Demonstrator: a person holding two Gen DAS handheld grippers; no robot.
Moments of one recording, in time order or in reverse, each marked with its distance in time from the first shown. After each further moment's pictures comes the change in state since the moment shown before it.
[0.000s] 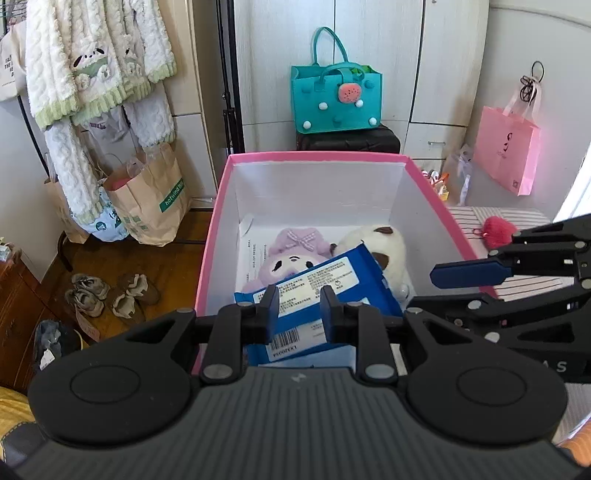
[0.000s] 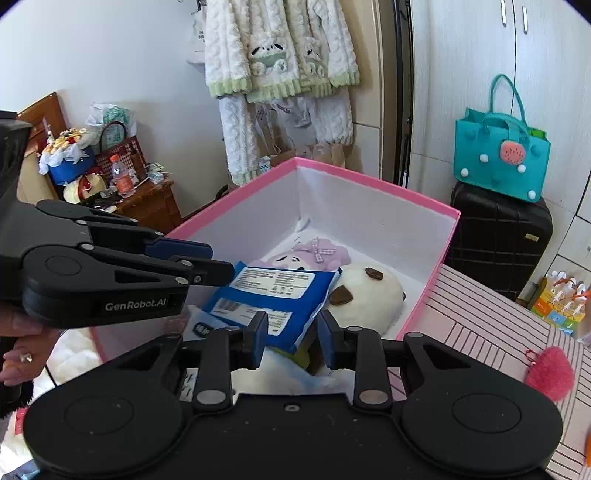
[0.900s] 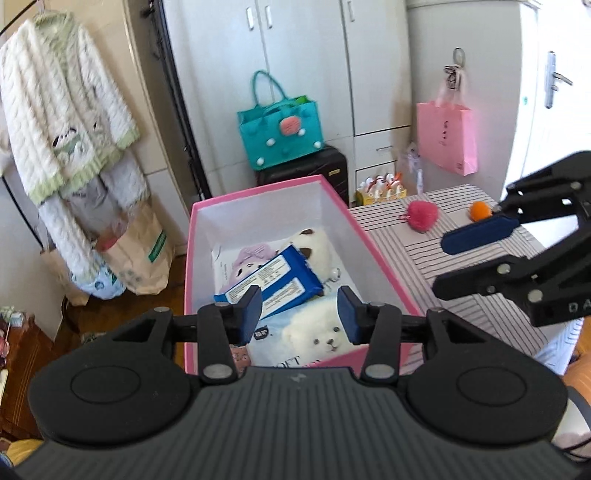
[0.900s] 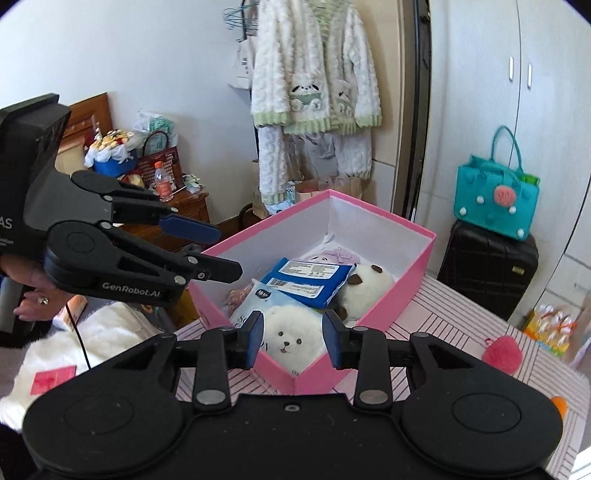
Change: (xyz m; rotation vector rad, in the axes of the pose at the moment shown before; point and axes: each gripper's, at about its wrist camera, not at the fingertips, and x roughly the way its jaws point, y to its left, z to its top) left arm -0.108 -0.048 -0.032 0.230 -0.111 -0.061; right arm -0.125 0.034 -0.042 -0.118 -0.092 0.020
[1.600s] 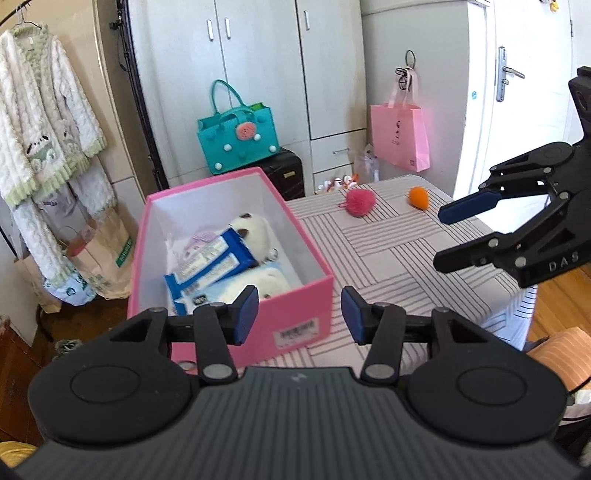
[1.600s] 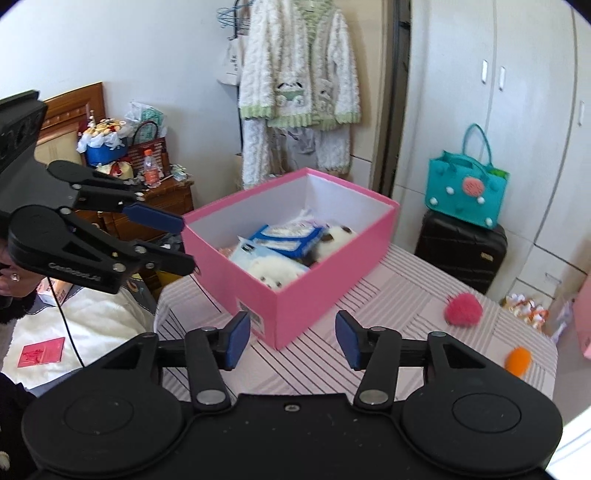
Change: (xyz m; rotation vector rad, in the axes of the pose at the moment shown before) left arm -0.031 -0.046 -0.036 0.031 -0.029 -0.109; right arm -0.056 -0.003 -0.061 0.000 0.005 -0.081
